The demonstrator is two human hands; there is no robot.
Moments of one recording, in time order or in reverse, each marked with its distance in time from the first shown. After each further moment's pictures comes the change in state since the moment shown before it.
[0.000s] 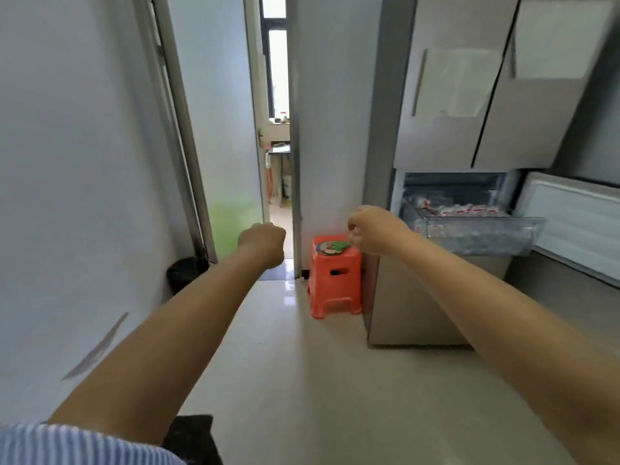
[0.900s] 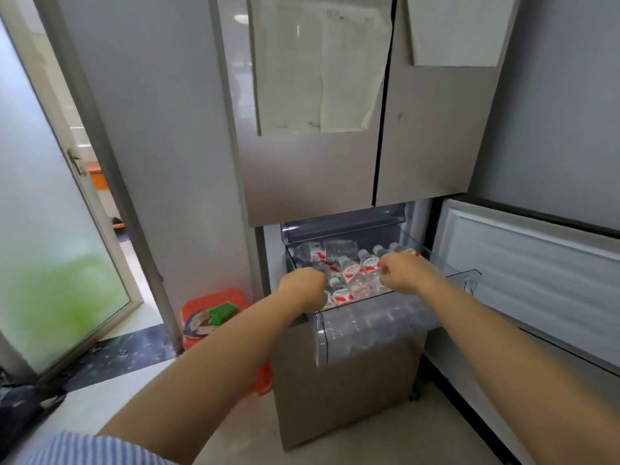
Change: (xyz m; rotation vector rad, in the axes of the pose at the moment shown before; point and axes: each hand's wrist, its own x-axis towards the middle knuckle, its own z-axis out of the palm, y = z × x) left_hand 0.513 0.427 0.040 -0.171 -0.156 0.538; right_hand 0.255 0.546 0.058 -0.021 -0.186 0.632
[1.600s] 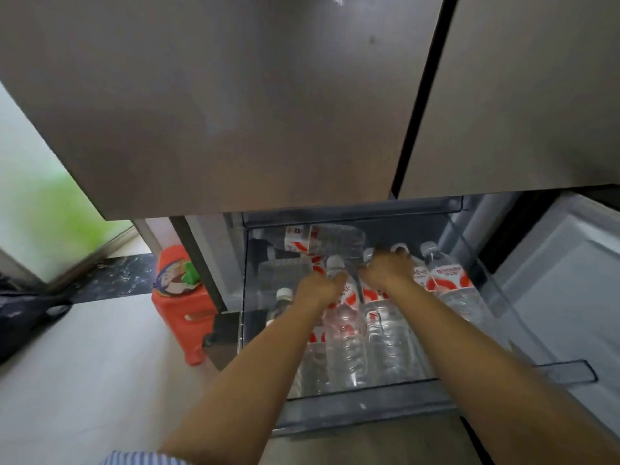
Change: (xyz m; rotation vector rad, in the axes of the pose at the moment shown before) left_hand 0.261 0.053 0.092 -1.047 -0.153 -0.652; right_hand 0.282 0.076 0.105 0.076 -0.176 0.104
